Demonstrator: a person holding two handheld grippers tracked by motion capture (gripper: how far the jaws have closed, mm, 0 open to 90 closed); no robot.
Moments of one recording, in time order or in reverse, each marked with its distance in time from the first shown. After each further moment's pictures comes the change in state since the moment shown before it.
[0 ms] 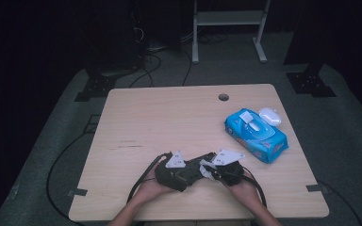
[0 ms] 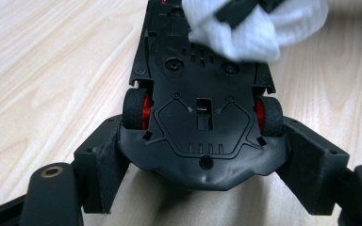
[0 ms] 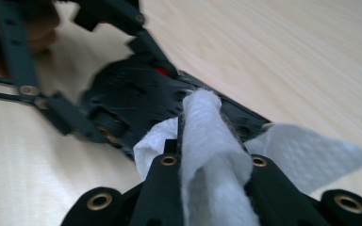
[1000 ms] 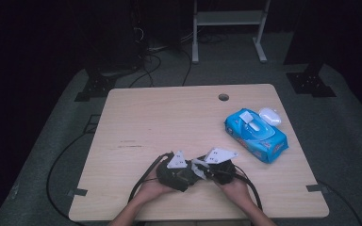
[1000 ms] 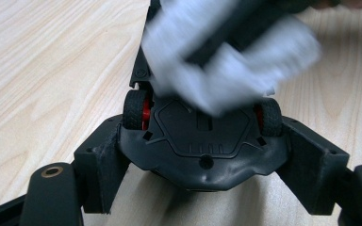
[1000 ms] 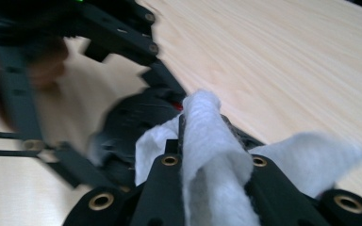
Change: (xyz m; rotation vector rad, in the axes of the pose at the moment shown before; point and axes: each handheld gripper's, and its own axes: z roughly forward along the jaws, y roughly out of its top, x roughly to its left) left arm -0.003 0.005 0.000 -0.008 0.006 0.018; right arm 0.010 0.012 0.015 -0.052 0.049 0.027
